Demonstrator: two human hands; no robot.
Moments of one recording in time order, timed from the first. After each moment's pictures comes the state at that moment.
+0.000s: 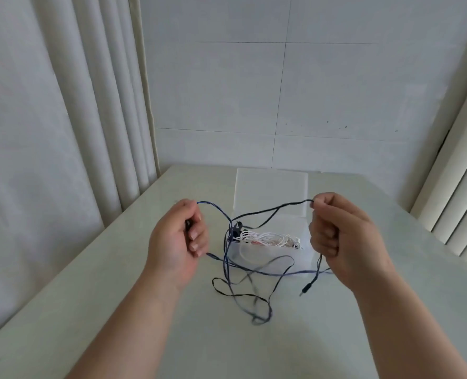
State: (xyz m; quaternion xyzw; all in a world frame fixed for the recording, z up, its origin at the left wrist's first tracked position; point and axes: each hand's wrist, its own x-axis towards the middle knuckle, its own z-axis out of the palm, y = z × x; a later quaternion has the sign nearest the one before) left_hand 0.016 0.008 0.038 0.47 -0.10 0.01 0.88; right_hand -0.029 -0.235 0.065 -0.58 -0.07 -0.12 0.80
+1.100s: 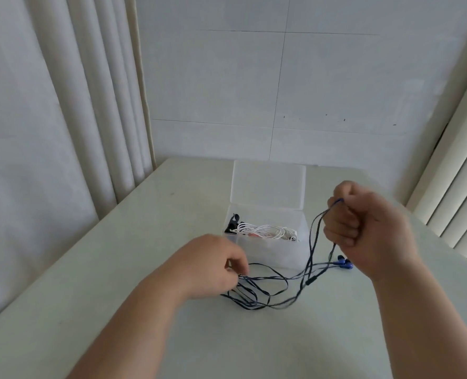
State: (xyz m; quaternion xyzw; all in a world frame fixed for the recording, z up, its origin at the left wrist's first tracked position) left_hand 0.001 -0.004 0.024 0.92 -0.31 -0.02 0.24; right_hand -0.035 -0.264 0.070 -0.57 -0.13 -0.09 0.81
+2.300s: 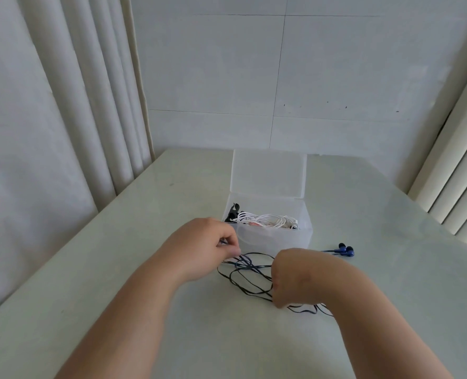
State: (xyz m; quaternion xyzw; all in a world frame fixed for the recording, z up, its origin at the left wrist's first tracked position) left_hand 0.007 0.000 0.022 0.93 -0.24 0.04 0.27; right_hand -0.036 -0.195 0.023 -0.98 -0.10 0.16 0.01
